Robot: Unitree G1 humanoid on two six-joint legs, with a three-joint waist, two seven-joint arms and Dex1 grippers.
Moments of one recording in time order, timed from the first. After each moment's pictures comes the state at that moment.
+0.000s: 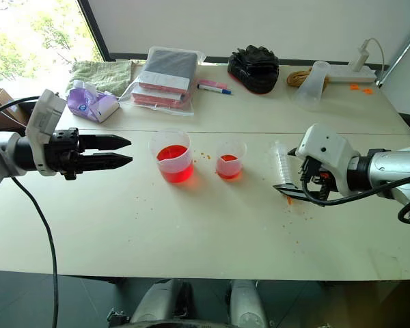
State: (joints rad) left arm -0.51 0.98 0.20 -0.21 -0.84 0.87 -1.15; right arm -0.26 -1.21 -0.21 -0.57 0.53 0.87 0.93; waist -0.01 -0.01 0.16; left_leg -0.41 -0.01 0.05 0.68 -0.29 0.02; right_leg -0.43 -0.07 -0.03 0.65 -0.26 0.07
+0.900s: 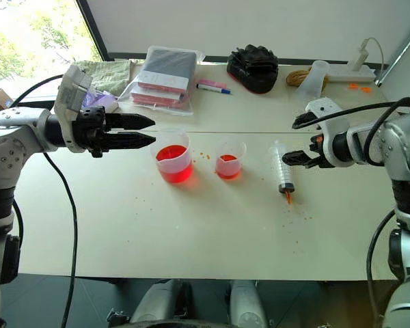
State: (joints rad) left arm -0.76 0.83 0.03 -0.06 -0.74 0.80 -1.20; right arm -0.92 -0.96 0.09 0.05 0.69 1.61 0.38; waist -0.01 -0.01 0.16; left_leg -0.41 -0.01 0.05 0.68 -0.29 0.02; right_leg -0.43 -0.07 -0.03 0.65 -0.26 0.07
